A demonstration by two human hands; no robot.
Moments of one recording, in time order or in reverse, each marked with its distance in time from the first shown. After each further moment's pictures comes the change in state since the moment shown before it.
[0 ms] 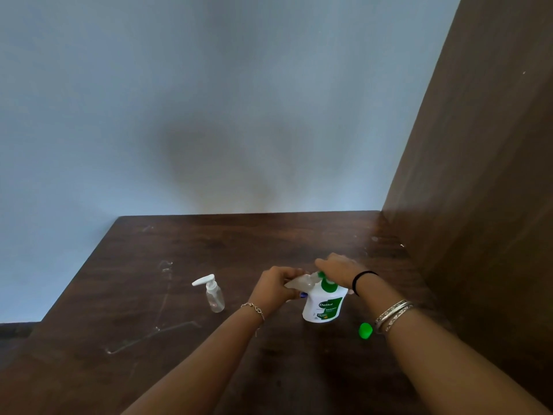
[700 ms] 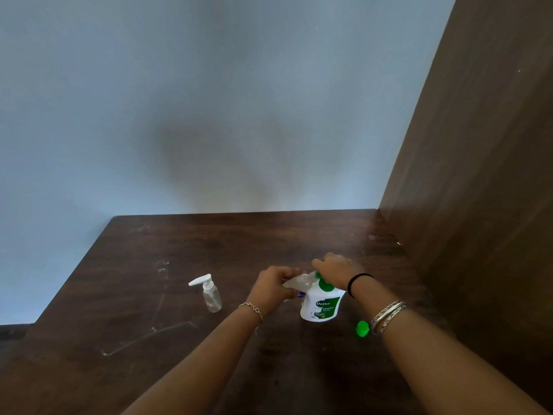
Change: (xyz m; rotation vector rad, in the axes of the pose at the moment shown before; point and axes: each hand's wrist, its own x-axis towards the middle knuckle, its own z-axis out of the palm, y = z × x) left_hand 0.003 -0.005 0.004 -0.016 0.004 0.001; right_hand -0.002 -0.002 0.004 -0.049 0.027 0.009
